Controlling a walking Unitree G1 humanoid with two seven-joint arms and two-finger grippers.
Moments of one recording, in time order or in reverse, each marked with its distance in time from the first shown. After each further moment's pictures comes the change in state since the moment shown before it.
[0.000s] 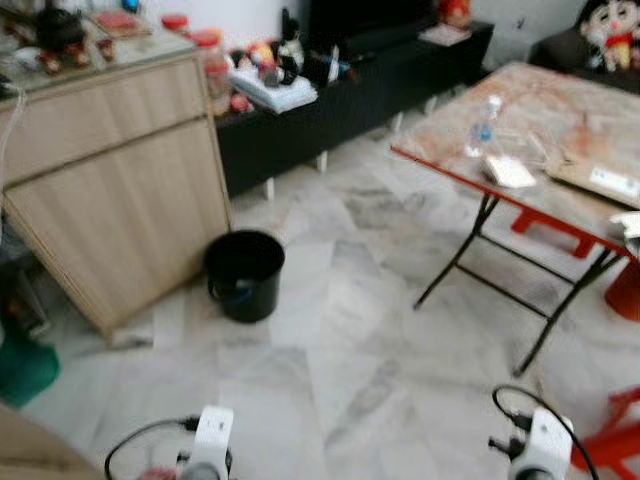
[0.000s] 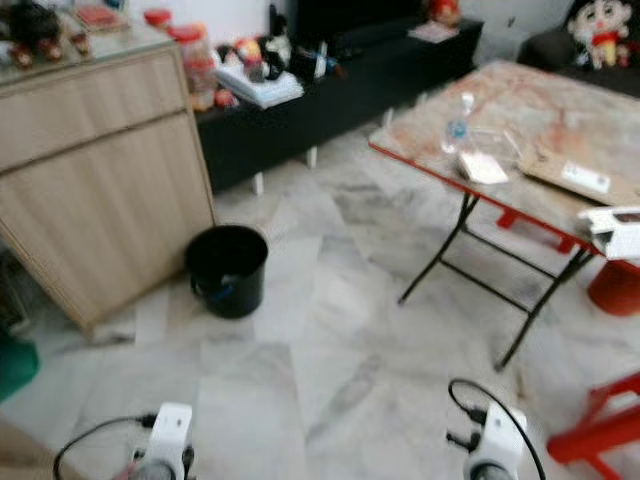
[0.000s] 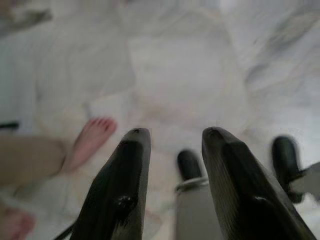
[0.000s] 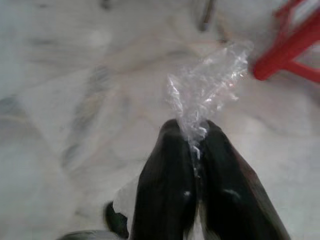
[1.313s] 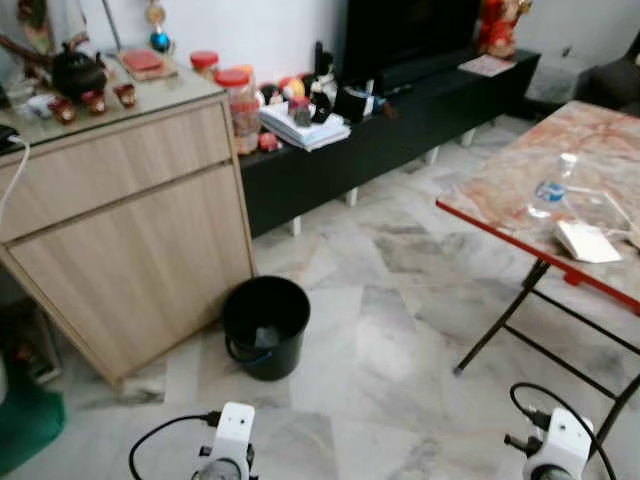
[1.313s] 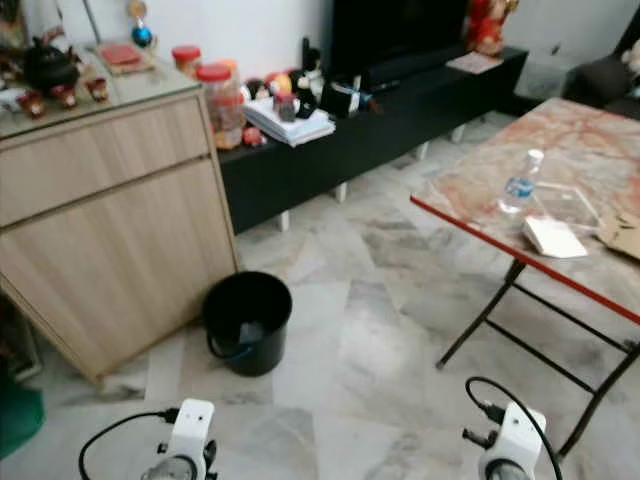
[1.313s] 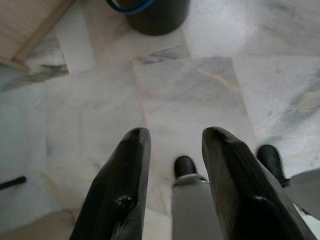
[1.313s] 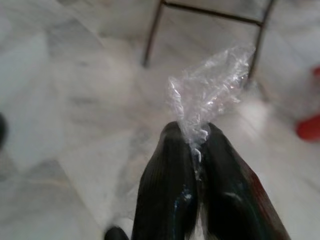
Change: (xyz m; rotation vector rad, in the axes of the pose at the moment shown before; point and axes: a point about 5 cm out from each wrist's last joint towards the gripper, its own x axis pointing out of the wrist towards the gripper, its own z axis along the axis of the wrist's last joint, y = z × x) left arm 0.000 0.004 -0.001 0.011 0.002 0.006; right arm 0.004 0.006 0.015 0.039 -0.036 -0.010
